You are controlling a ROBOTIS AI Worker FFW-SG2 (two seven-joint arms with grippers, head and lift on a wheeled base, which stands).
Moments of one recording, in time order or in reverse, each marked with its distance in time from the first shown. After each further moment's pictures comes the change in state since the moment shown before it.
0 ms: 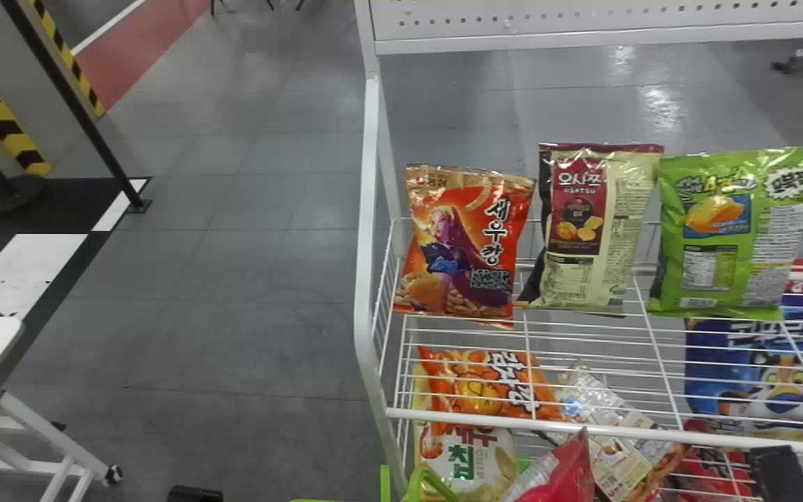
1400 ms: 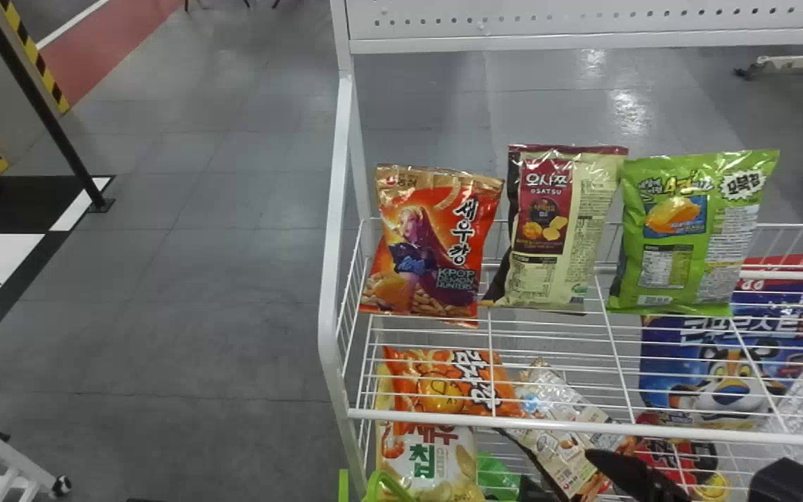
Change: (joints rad) left arm -0.019 -0.003 -0.006 0.061 -0.001 -0.015 0.000; right arm 0.361 0.064 0.182 -0.143 0.513 -1.166 -0.319
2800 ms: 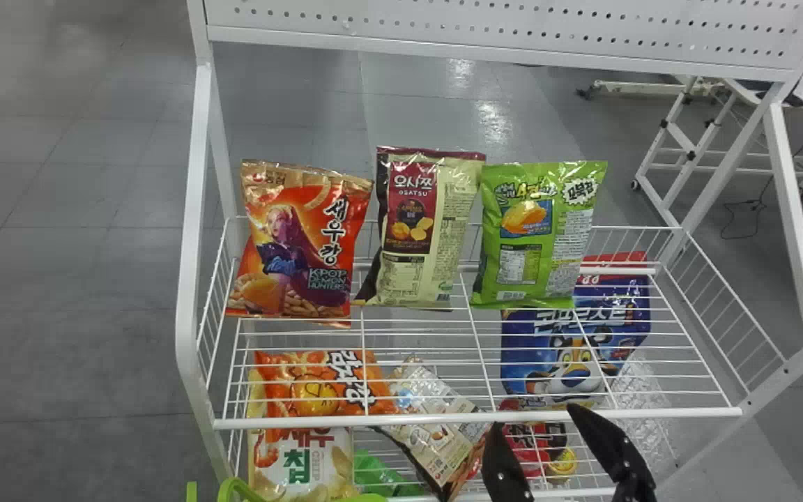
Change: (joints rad) left arm -0.015 0.013 0.018 0.054 0.042 -0.022 0.000; right arm 0.120 0.140 -0.092 0.175 0.126 -0.678 -0.122
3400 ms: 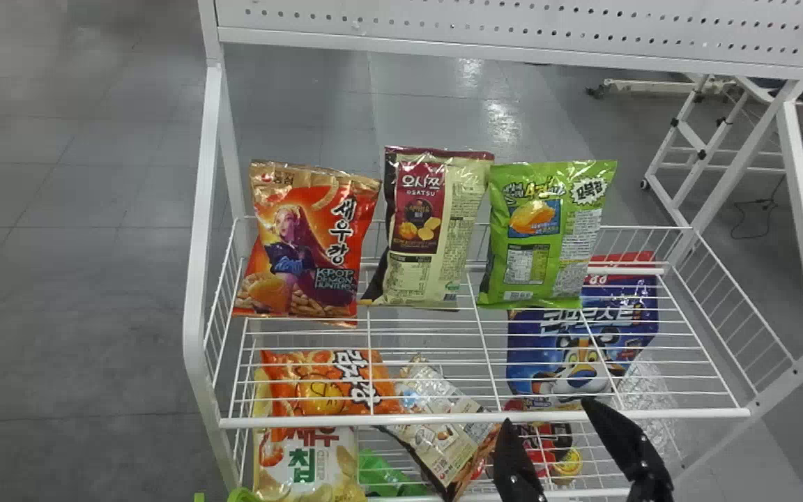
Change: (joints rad) left arm 0.030 -0.011 -0.001 -0.019 -0.012 -0.003 0.000; right arm 0.017 0.000 0.001 0.006 -0.018 -0.101 0.027
